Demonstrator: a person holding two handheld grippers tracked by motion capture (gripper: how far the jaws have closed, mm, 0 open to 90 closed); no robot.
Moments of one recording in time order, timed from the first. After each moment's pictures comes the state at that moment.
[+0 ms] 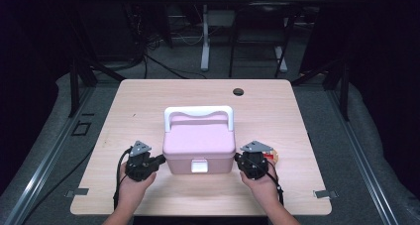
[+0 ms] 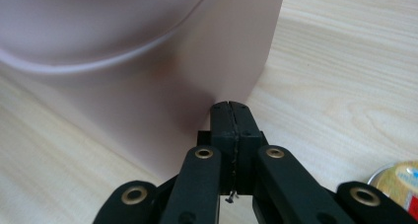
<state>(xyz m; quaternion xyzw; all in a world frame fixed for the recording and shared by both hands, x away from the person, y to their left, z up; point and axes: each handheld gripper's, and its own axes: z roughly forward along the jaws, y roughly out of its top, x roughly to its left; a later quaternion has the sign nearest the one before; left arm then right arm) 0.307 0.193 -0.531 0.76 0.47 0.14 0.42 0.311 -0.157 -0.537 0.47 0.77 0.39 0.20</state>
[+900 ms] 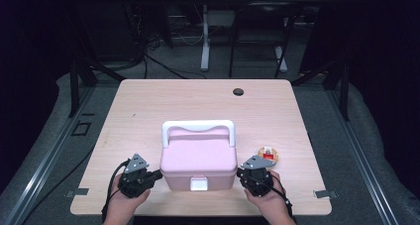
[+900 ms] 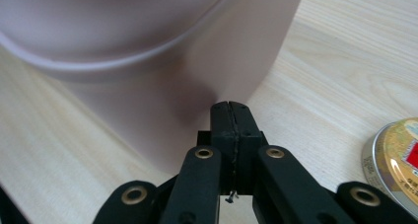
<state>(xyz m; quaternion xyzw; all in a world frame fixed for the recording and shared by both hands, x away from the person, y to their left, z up) 0.272 0.201 -0.526 0.81 0.41 0.13 0.40 0.268 -0.161 -0.531 0.41 0.81 0.36 0.19</state>
